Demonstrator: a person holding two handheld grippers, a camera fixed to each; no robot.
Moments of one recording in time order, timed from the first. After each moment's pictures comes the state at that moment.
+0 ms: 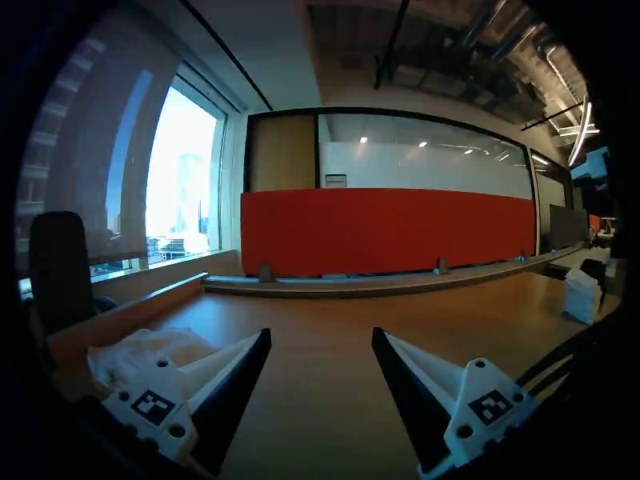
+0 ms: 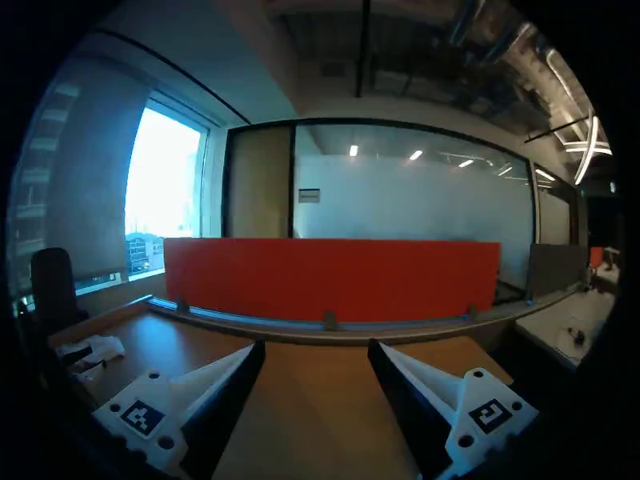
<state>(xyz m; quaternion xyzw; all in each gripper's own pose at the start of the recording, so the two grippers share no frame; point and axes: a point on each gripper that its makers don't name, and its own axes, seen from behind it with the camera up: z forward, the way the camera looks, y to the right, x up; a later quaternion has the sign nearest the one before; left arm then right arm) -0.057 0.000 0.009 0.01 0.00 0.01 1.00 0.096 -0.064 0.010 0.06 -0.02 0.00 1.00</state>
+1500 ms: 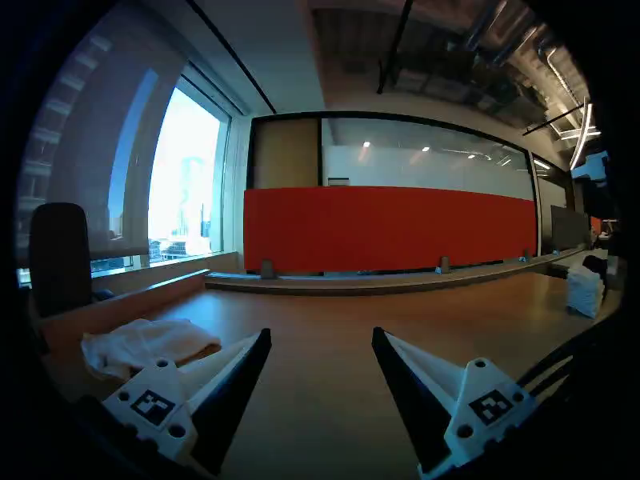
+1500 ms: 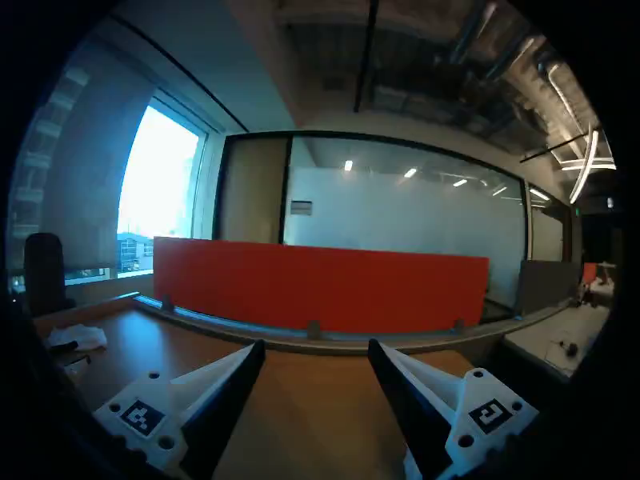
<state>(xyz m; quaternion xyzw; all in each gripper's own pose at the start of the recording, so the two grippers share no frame) -0.080 -0.004 0.009 0.01 0.01 0.00 1.00 0.091 -0.038 0.014 0.03 0.02 -0.02 1.00</state>
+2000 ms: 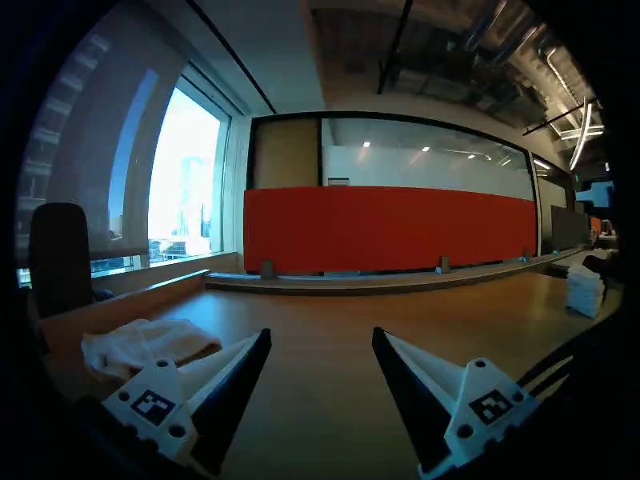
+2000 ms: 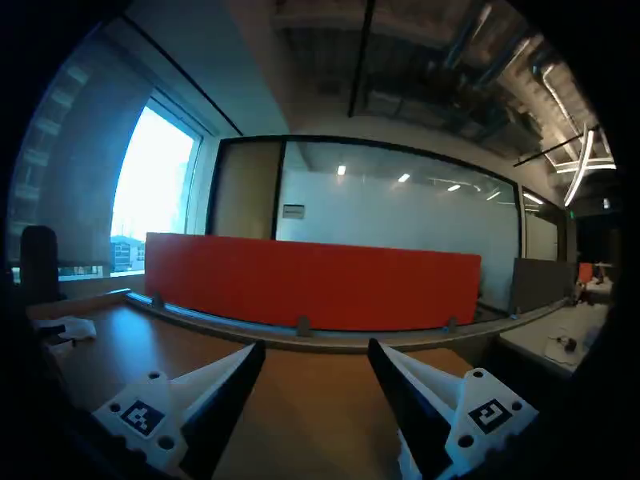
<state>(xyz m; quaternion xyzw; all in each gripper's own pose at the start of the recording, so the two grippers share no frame) -0.083 -0.004 0.010 0.01 0.01 0.00 1.00 0.050 -0.019 0.016 0.02 0.03 -0.02 1.00</state>
